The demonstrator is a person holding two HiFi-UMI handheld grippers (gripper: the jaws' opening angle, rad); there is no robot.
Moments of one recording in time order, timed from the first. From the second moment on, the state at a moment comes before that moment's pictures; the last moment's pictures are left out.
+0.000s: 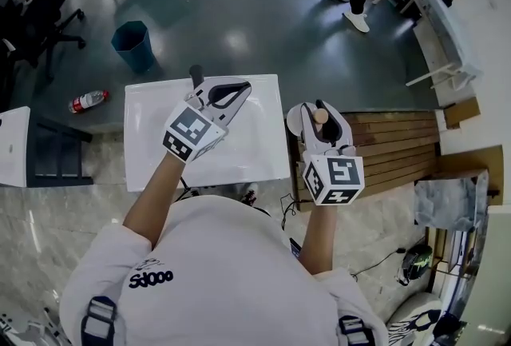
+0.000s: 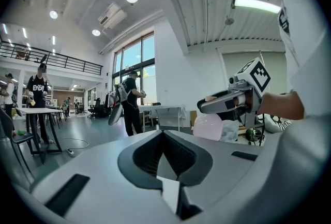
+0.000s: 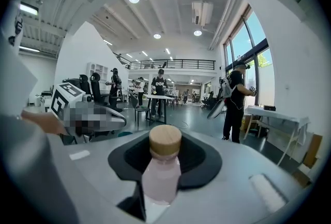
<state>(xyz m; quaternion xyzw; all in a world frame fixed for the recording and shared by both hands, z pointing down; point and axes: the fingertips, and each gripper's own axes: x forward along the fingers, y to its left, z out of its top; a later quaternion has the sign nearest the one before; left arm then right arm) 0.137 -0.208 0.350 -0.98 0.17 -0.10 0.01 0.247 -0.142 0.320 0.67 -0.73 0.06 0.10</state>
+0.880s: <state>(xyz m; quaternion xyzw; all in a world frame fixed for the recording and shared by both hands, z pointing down) 0.128 -0.208 0.356 -0.98 0.19 -0.10 0.00 0.240 -0.146 0.323 0.65 -0.75 0.05 0.11</state>
